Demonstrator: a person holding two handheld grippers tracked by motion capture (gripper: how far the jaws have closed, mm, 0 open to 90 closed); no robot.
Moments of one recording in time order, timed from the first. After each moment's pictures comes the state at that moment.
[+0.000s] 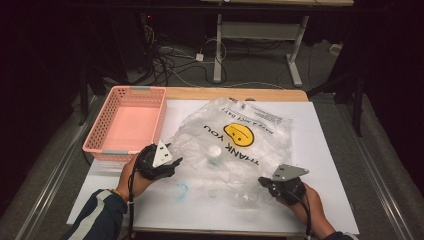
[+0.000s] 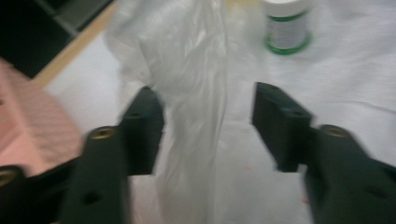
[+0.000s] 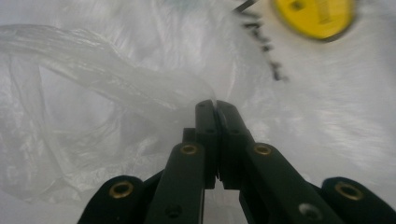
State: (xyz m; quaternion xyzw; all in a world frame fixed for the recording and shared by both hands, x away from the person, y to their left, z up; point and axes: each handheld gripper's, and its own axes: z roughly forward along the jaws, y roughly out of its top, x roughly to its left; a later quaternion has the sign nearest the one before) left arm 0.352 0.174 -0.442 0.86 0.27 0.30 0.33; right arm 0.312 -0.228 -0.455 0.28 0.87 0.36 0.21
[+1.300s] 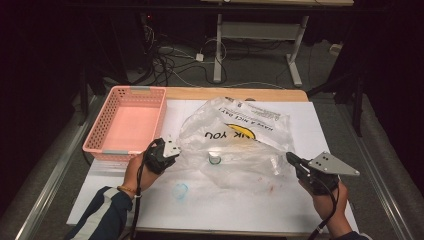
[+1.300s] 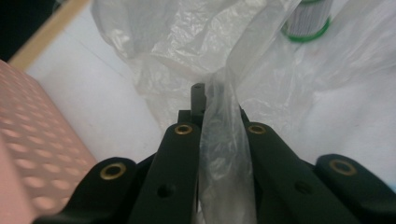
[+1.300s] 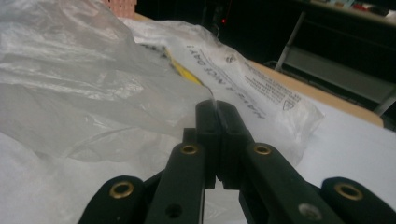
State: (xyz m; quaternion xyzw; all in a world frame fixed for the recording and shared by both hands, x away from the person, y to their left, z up) left arm 0.362 0.162 -0.426 0.88 0.26 0.27 0.29; right arm 0.303 -0.272 -0.404 0.34 0.75 0.45 0.33
